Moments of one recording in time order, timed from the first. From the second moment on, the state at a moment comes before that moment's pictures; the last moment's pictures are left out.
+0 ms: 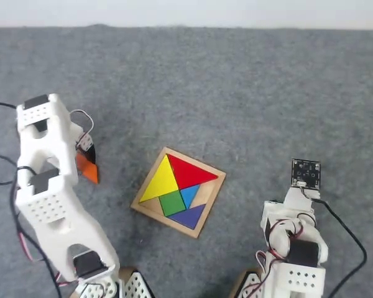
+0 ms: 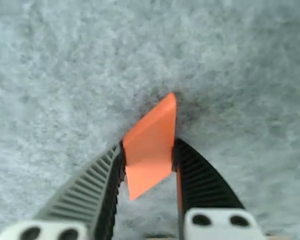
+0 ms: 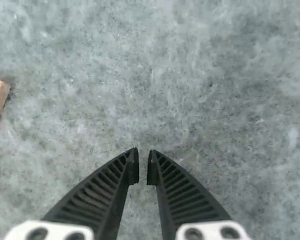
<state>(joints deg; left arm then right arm) -28.7 33.5 -5.7 88.9 39.1 4.4 -102.8 95.6 72.7 -1.2</state>
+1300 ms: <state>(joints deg) -28.9 29.7 3.6 84.5 44.9 4.4 -102.8 95.6 72.7 -1.2</state>
